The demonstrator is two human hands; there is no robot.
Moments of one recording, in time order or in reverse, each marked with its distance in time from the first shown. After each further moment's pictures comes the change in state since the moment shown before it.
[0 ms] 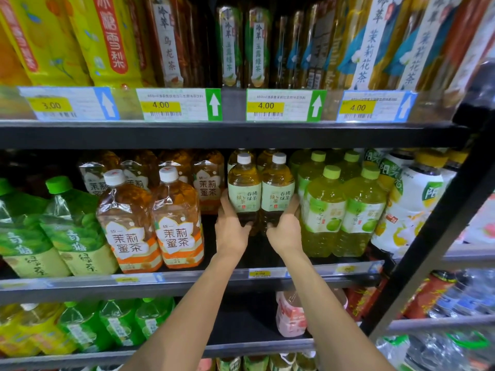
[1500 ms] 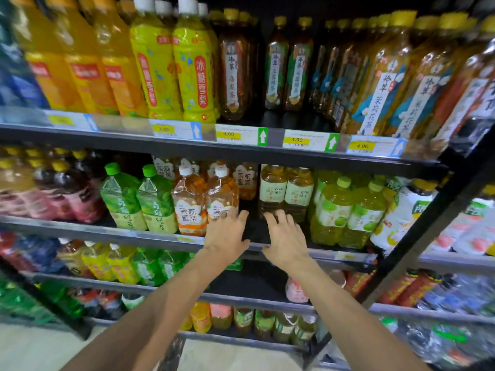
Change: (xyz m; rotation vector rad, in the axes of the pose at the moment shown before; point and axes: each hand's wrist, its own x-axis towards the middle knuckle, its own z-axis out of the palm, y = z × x) left_hand -0.088 0.061 -0.160 0.920 -0.336 0.184; right_hand -0.122 -0.103 -0.091 -0.694 -0.418 -0.476
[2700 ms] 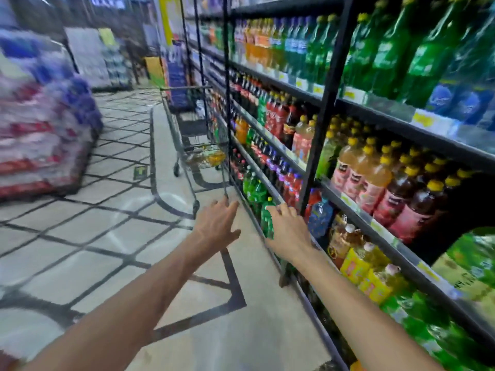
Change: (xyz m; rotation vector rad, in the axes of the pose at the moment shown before) left_hand -0.433 -0.441 -0.072 0.168 -0.028 -1.043; right_hand -0.081 -0.600 0.041 0.139 -0.165 -1.087
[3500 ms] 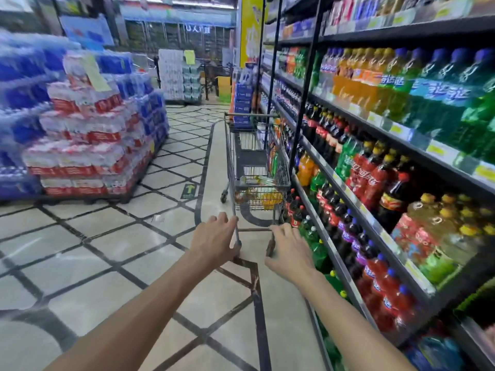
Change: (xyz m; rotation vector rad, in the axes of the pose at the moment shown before) left_hand 0.242 -0.261 0.043 0.010 0.025 -0.277; right_hand 0.374 -0.119 0.047 0.069 -0.034 -0.269
